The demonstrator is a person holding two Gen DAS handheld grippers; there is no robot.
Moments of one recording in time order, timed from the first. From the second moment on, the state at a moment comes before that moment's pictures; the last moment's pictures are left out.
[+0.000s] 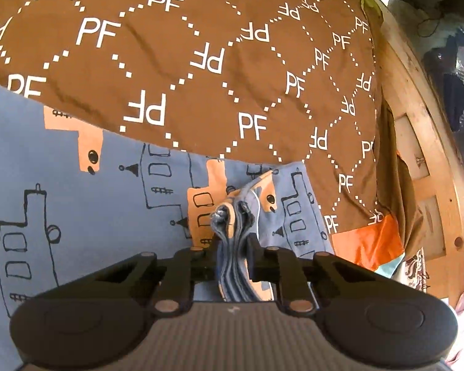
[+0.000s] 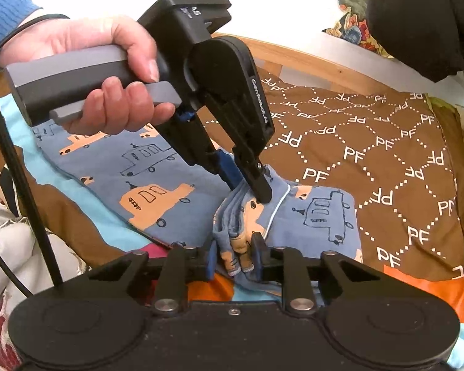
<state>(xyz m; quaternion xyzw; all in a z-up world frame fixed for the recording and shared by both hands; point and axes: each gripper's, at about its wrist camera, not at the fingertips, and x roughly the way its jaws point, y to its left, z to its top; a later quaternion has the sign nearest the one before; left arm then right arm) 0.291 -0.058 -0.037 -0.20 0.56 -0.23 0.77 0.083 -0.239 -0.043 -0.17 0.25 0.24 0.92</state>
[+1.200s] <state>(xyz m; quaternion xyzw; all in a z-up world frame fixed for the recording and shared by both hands) 0.276 0.056 -0.023 -0.18 0.53 -0.23 0.80 0.090 -0.147 -0.017 -0.14 0.28 0.31 0.90</state>
